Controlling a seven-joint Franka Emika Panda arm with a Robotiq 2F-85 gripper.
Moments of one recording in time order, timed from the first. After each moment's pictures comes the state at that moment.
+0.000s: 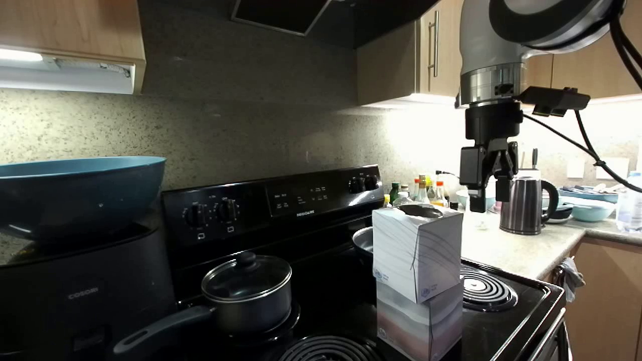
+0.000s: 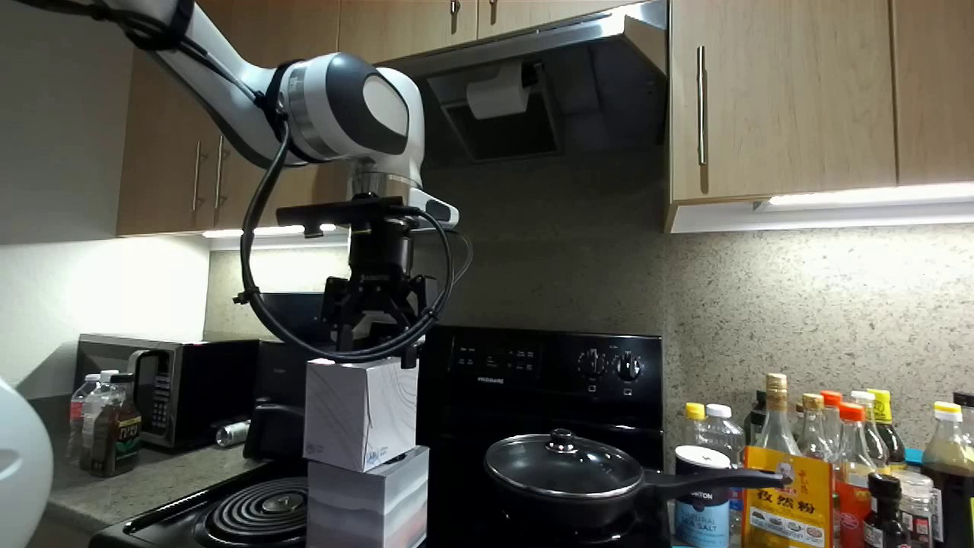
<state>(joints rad) 0.02 -0.62 -0.01 -2.50 -0.03 1.86 0.04</state>
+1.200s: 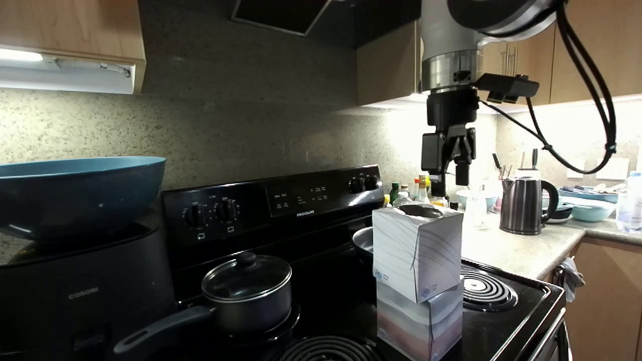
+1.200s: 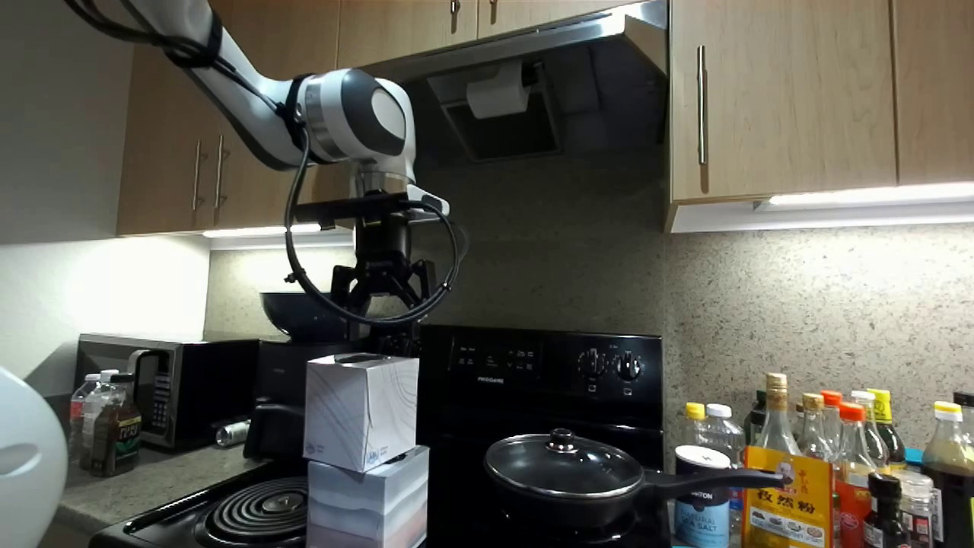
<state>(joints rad) 0.06 -0.45 0.05 -2.31 -0.05 1.87 0.04</state>
